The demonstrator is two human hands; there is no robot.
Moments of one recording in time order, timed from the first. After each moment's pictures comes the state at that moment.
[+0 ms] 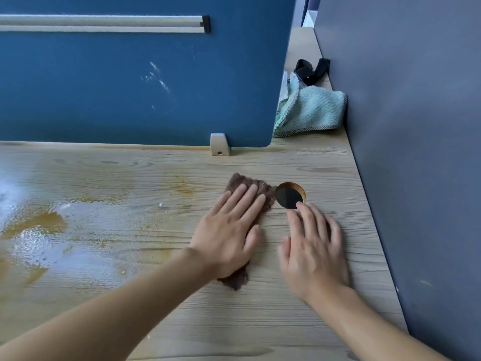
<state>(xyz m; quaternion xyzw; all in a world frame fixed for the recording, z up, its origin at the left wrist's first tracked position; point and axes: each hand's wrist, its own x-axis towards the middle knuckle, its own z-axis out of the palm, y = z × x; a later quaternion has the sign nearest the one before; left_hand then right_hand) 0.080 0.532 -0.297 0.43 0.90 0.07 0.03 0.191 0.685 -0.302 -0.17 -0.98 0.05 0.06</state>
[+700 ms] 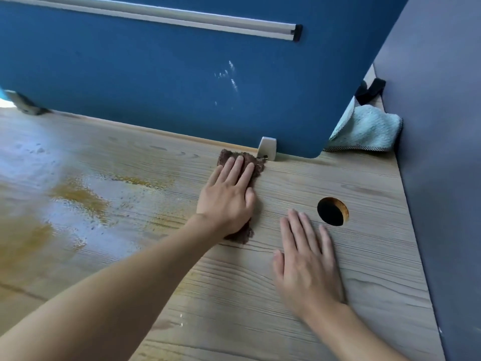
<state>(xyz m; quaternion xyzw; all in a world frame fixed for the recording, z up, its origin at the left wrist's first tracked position) 0.011 0.493 -0.300 0.23 0.97 0.07 0.03 0.168 0.631 -0.313 -0.06 -1.00 0.03 0.03</state>
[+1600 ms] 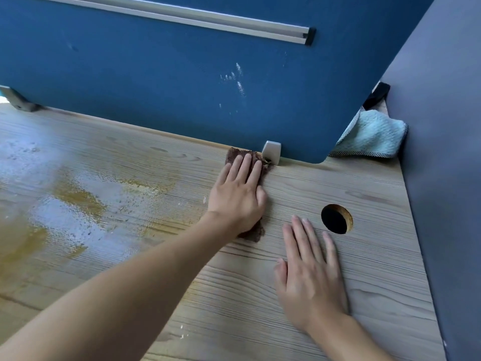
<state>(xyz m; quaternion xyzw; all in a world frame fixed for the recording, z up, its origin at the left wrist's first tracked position) -0.002 0.512 -0.299 0.23 0.97 0.08 0.04 0.167 0.630 -0.310 -0.06 -1.00 0.02 0.02</state>
